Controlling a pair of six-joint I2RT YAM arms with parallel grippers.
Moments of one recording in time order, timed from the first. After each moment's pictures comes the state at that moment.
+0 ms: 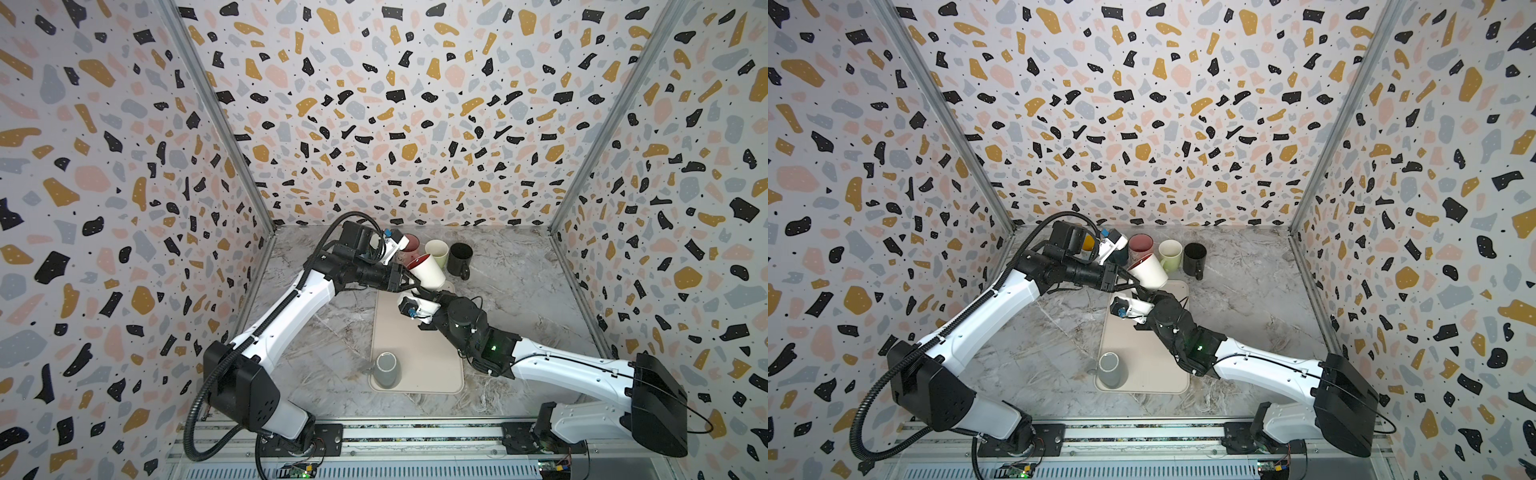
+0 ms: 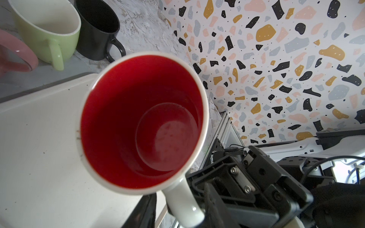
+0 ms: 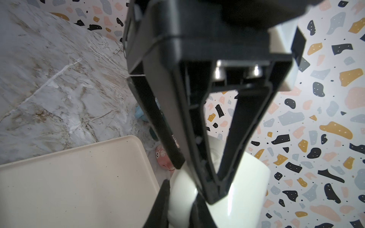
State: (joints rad) left arm -0.46 1.50 1.42 -0.72 0.81 -0.23; right arm 1.06 1.29 0.82 0.31 0.41 -0.77
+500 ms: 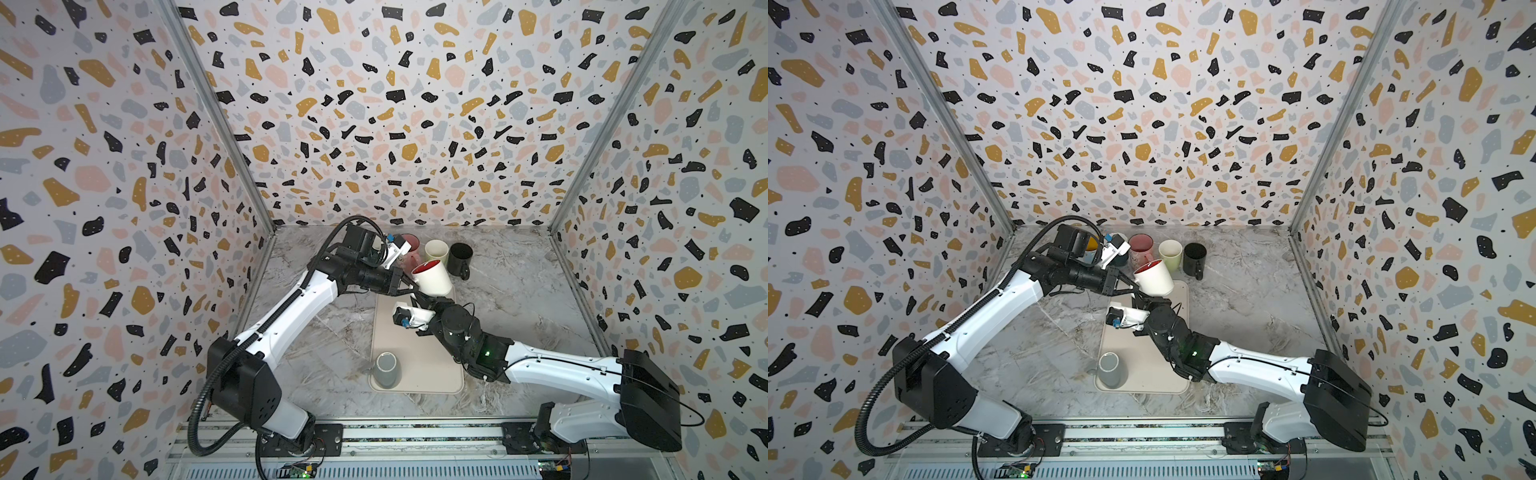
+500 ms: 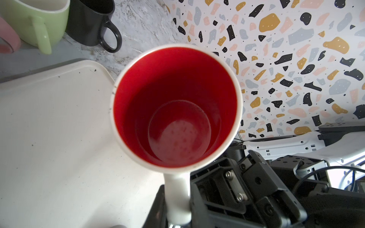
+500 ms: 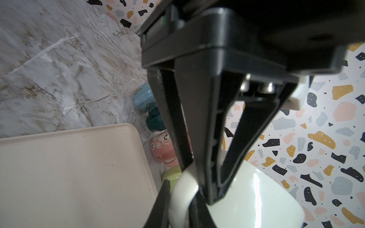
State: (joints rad) left arm -0.47 1.52 1.40 -0.73 0.83 -0.23; right arm 1.10 1.33 0.78 0.37 0.49 -0.88
